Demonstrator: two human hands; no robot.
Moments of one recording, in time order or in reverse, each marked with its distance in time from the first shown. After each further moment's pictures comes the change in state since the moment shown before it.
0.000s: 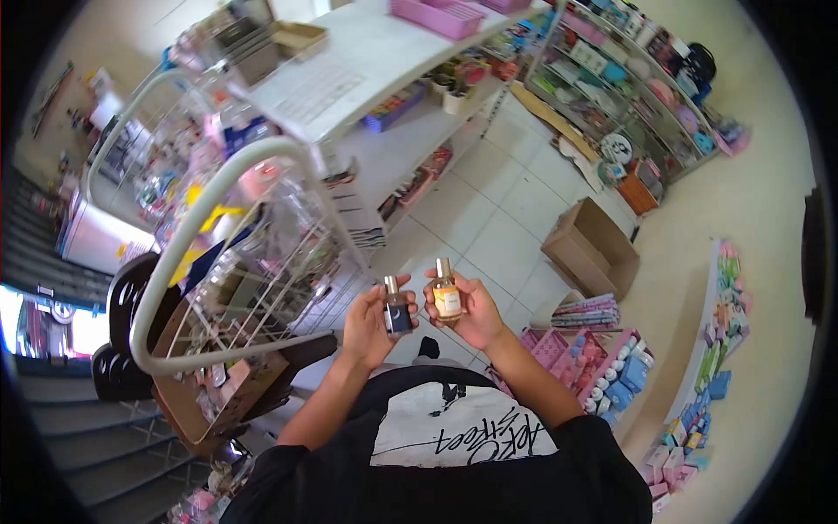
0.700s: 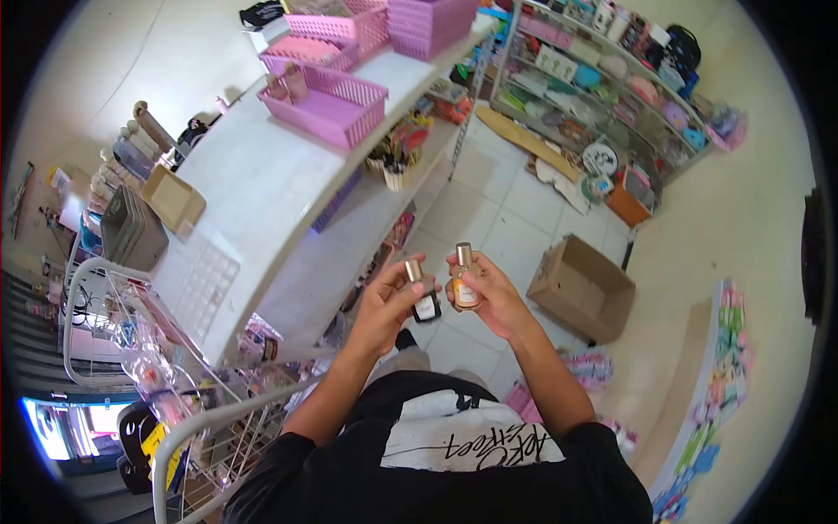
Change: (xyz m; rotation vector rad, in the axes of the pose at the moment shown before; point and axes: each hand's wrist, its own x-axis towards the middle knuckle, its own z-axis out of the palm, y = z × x) left_hand 0.337 0.039 0.148 0.531 -0.125 0.093; right_hand 0.107 -0.300 -0.122 -0.386 0.214 -0.260
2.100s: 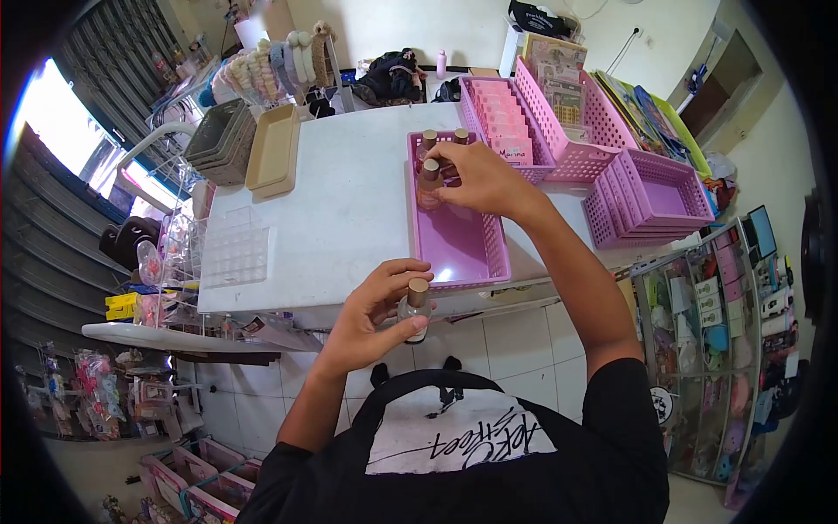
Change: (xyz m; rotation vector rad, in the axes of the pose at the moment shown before) left_hand 0.127 0.128 0.019 0.563 0.602 0.635; right_hand 0.452 -0.153 0.120 -1.161 -1.092 -0.592
